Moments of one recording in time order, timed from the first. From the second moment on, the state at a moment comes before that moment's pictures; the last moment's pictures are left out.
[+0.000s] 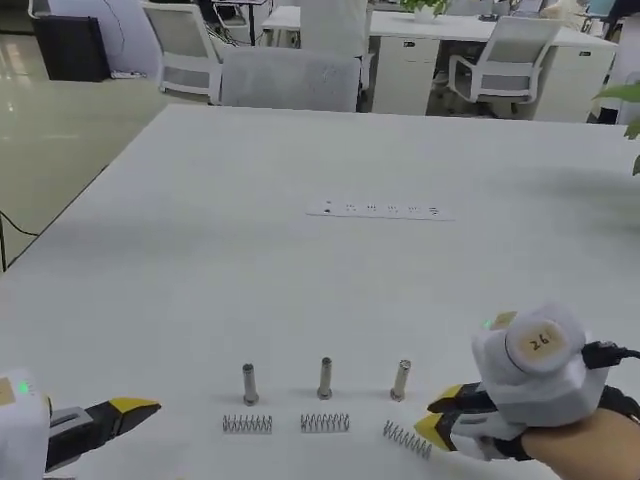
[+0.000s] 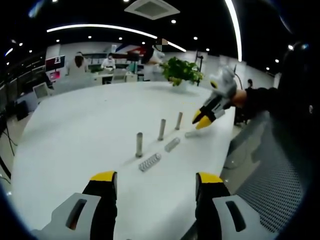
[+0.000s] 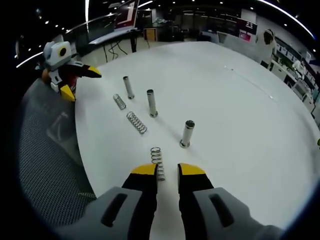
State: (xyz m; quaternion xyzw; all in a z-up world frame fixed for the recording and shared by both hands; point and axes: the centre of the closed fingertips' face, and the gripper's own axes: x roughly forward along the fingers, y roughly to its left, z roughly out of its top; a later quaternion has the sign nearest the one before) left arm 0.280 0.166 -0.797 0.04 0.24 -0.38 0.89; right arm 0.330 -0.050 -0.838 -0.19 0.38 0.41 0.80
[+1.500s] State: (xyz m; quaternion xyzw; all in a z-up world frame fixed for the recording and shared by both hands) left arm 0.278 0.160 -0.791 0.05 0.23 -0.39 0.89; right arm 0.314 -0.045 -0.847 -0.25 0.39 0.45 0.76
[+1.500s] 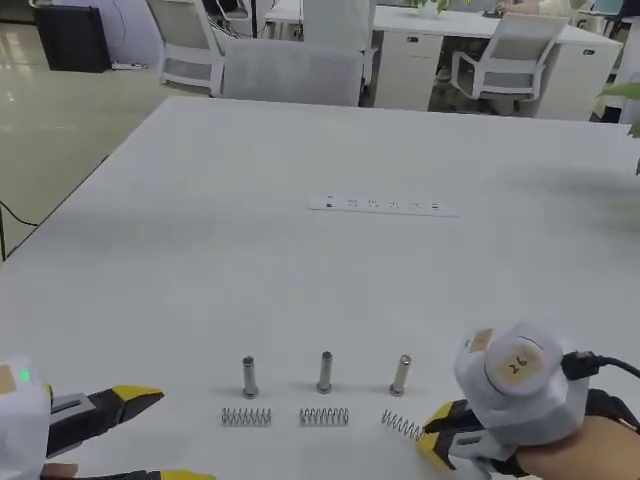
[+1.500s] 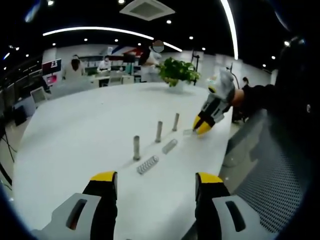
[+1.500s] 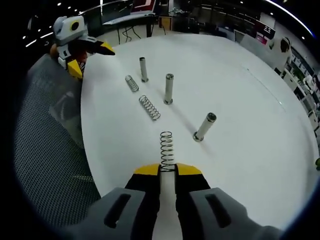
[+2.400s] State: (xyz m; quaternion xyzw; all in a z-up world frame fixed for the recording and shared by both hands) left arm 0.281 0.117 -0.761 0.10 0.21 -0.48 0.85; right arm 0.305 -0.007 -0.807 -0.27 0.37 0.51 0.73
